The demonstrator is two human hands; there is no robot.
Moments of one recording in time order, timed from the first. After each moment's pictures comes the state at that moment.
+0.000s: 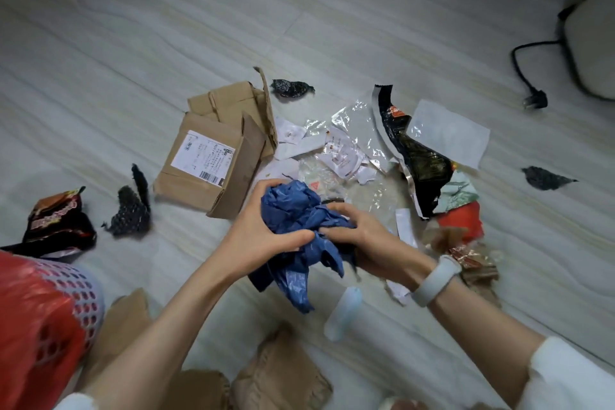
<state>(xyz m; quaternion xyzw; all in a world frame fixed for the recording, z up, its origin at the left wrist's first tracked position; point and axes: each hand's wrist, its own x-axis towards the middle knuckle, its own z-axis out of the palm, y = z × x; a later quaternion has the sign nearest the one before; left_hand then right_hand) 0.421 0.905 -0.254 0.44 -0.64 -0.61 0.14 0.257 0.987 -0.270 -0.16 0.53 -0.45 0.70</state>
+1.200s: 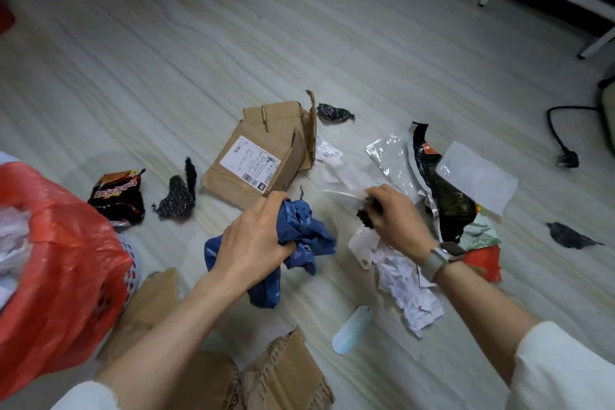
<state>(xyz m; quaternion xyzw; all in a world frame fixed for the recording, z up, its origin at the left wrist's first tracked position) 0.455 0.913 -0.228 0.53 -0.80 -0.27 0.07 0.225 0.948 -0.276 -0.62 0.73 -0.20 0.21</state>
